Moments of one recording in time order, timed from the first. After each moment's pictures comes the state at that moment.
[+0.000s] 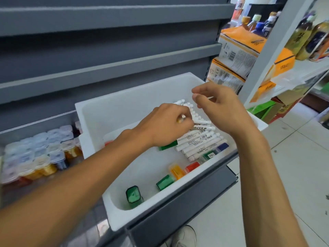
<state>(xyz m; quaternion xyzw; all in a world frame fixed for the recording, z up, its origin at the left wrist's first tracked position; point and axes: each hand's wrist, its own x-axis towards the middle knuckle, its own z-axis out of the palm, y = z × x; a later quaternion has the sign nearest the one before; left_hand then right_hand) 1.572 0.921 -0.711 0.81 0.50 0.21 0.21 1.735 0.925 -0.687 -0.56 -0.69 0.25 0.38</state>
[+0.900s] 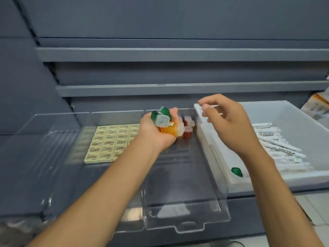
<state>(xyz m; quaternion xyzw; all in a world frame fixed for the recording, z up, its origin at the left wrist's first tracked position) 1.380 0.762 -0.662 -0.15 0.20 0.72 0.64 1.539 0.815 -0.657 -0.33 -0.79 0.31 0.41</state>
